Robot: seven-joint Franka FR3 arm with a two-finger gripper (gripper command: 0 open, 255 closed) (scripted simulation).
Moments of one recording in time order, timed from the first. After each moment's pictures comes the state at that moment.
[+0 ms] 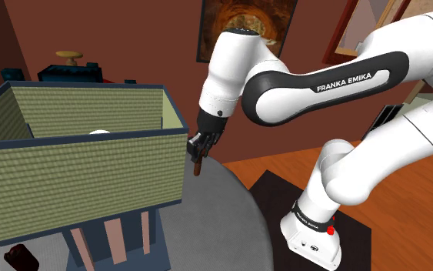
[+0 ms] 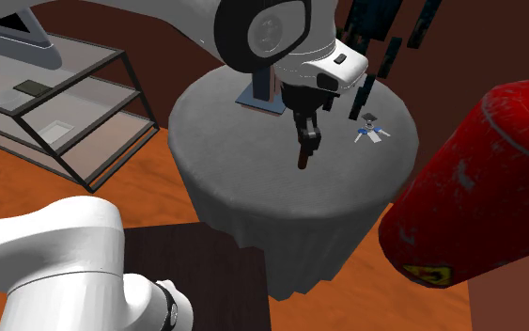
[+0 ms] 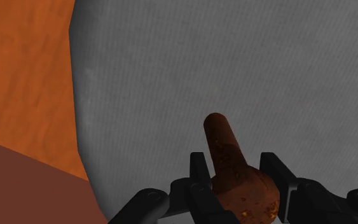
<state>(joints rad) 0.23 -0.53 0.41 -2.51 0.15 2.15 0.52</state>
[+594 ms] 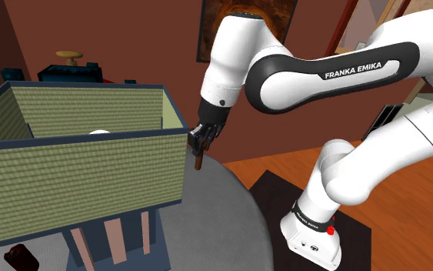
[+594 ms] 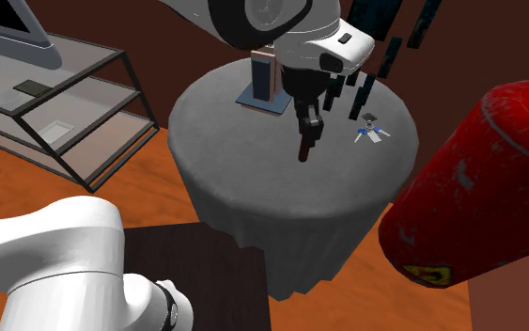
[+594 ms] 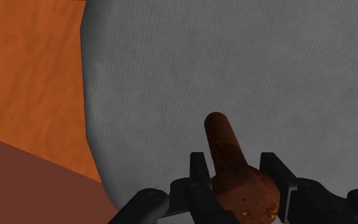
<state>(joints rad) 0.23 -0.55 0.39 -2.46 0.15 2.08 0.51</state>
